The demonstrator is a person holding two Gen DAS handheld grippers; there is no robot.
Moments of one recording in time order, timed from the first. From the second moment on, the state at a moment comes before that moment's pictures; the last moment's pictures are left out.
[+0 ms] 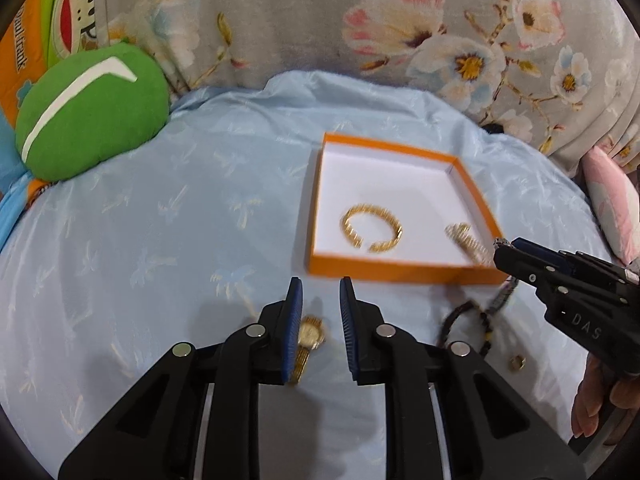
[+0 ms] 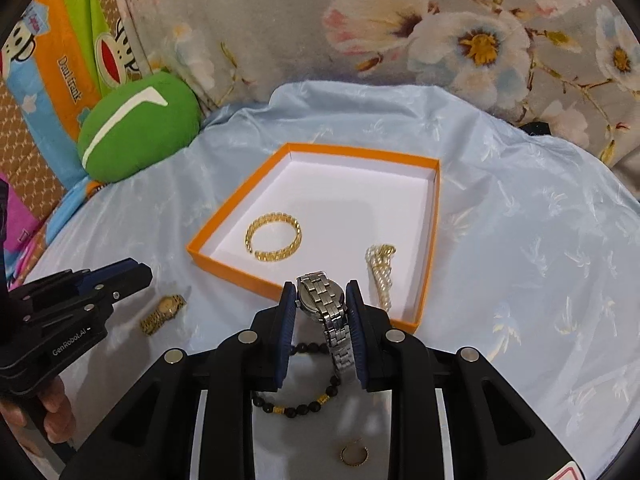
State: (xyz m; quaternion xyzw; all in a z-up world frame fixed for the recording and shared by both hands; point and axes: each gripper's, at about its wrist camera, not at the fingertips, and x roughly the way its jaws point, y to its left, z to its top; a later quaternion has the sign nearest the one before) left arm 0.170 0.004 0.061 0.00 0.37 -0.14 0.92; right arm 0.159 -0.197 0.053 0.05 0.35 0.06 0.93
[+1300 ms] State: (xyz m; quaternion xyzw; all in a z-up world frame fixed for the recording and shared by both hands) left arm 0.263 -0.011 0.100 0.00 0.32 -0.13 0.94; right arm 0.183 -0.250 0.064 0.10 0.29 0.02 0.95
